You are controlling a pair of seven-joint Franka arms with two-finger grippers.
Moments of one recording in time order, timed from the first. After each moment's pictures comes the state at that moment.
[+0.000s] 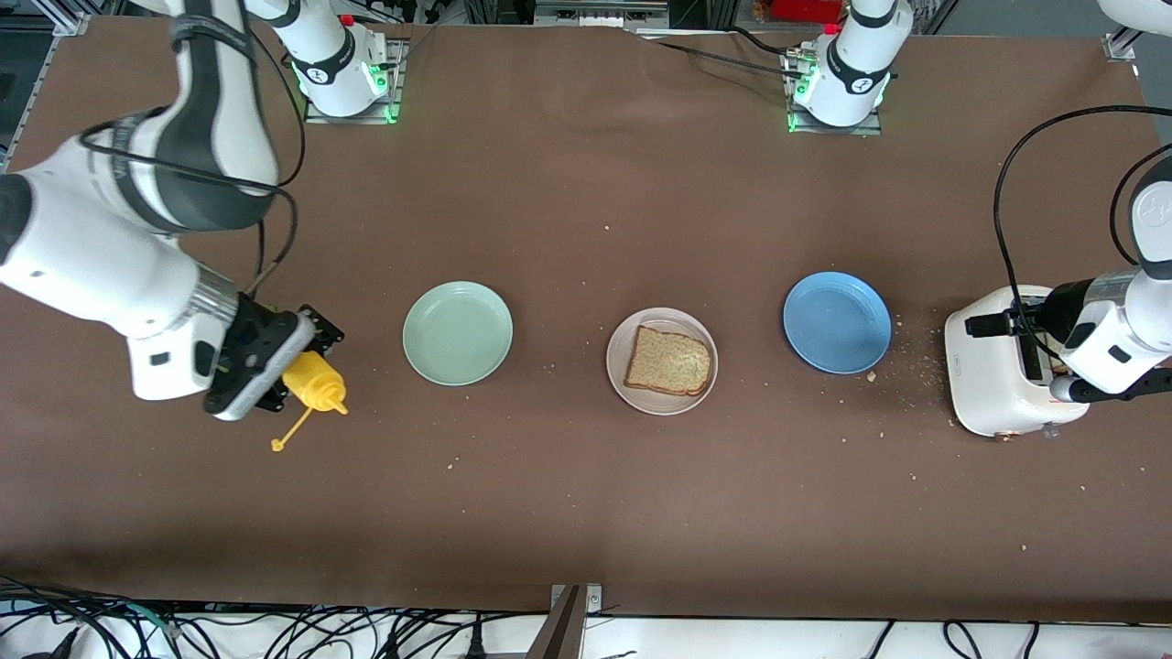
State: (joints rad) left arm -0.07 0.42 0.20 -1.39 -0.10 1.53 -0.03; right arm 0.62 0.45 -0.59 -1.43 0.61 1.90 -0.97
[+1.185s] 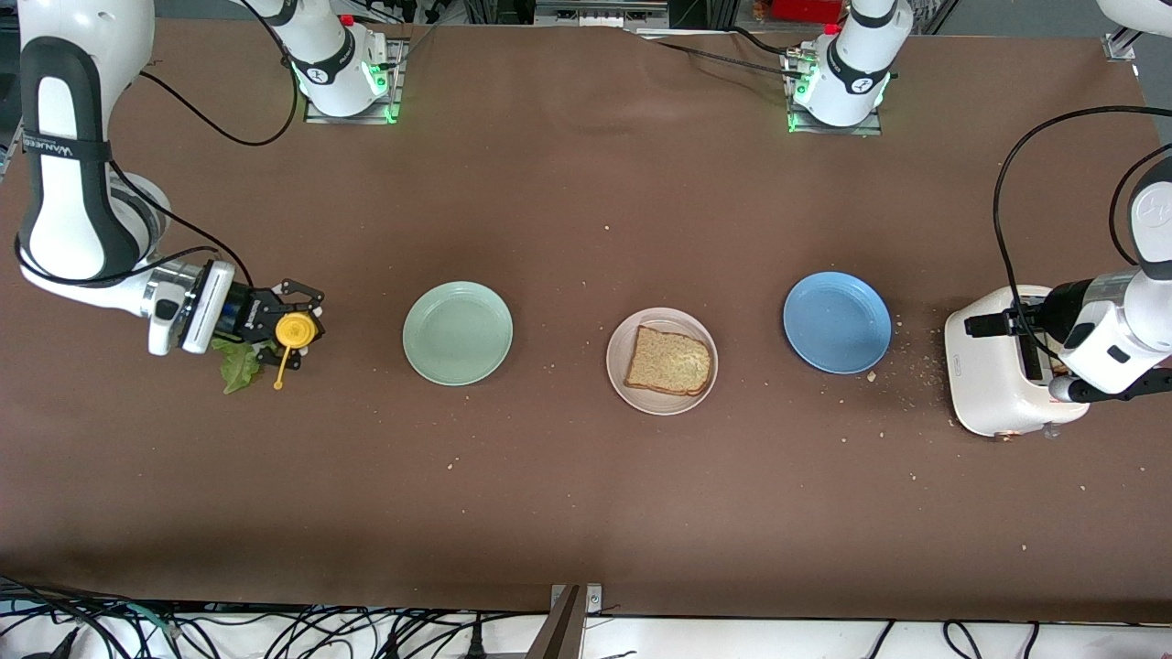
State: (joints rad) left arm -0.07 0.42 0.20 -1.40 -0.10 1.53 -0.03; right arm 0.40 0.42 -0.59 -2.09 1.44 1.77 -2.15
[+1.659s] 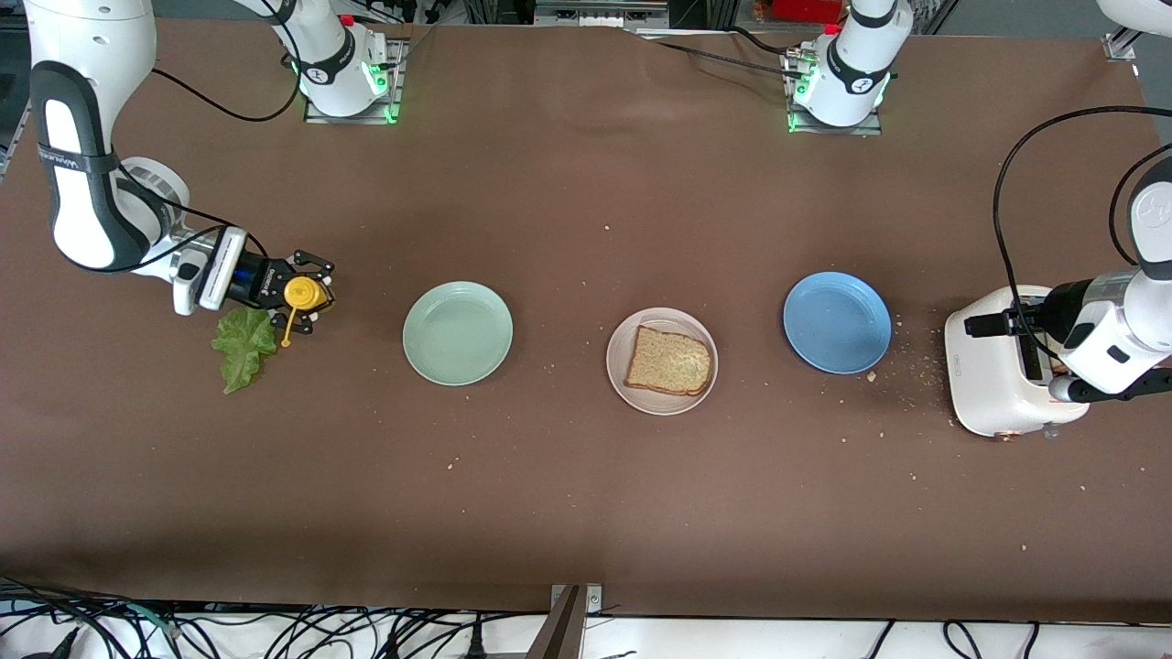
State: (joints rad) left arm -0.07 0.42 0.20 -1.40 -0.10 1.53 -0.03; right arm 0.33 0.43 -0.57 -2.26 1.51 1.68 -2.42
